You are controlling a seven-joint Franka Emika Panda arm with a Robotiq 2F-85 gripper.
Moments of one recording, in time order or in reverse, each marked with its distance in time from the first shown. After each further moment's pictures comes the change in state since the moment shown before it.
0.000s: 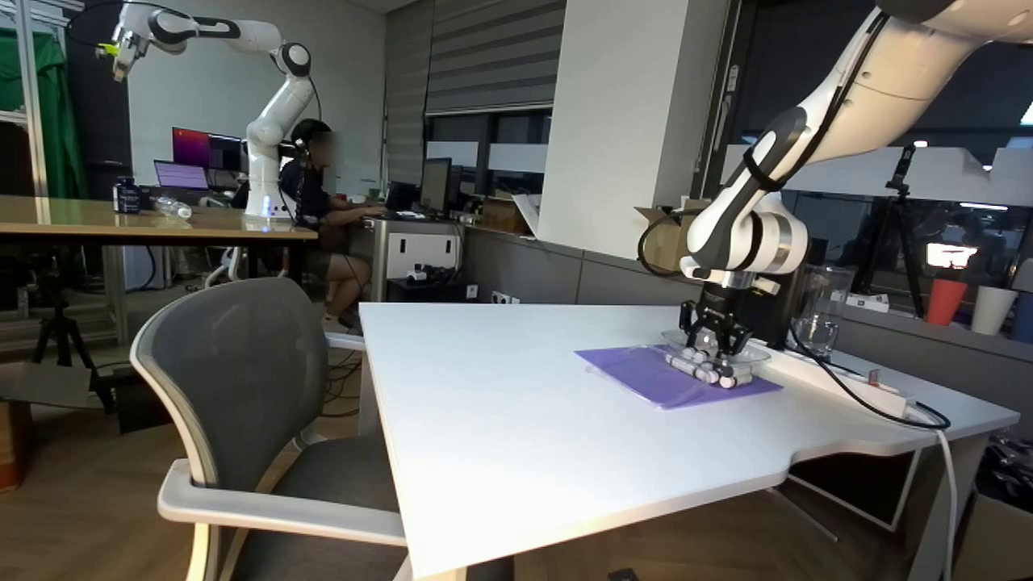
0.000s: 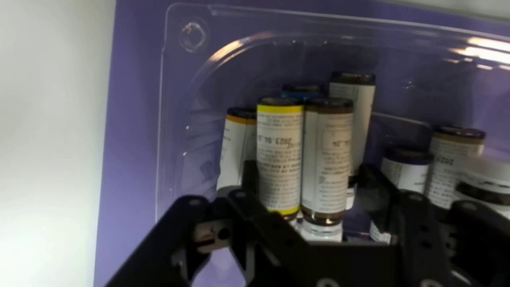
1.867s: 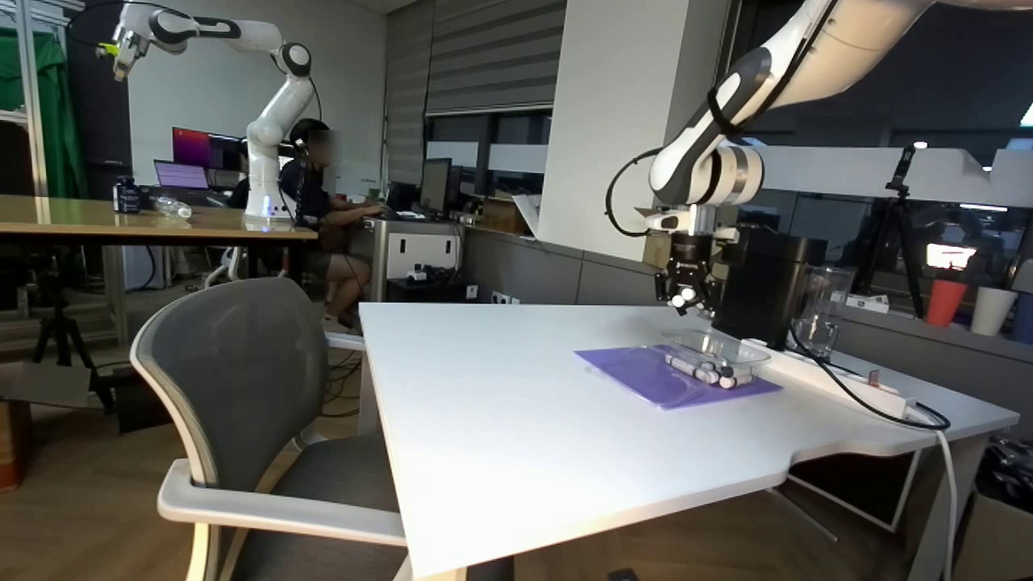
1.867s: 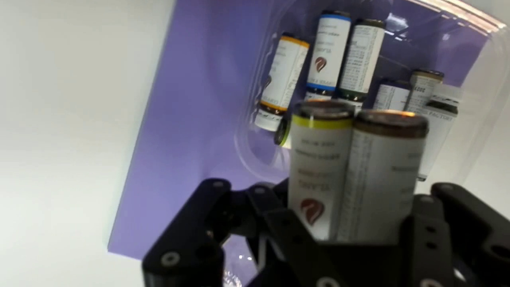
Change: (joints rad) arm 0.152 -0.077 -0.041 0.182 -0.022 -0.453 -0.058
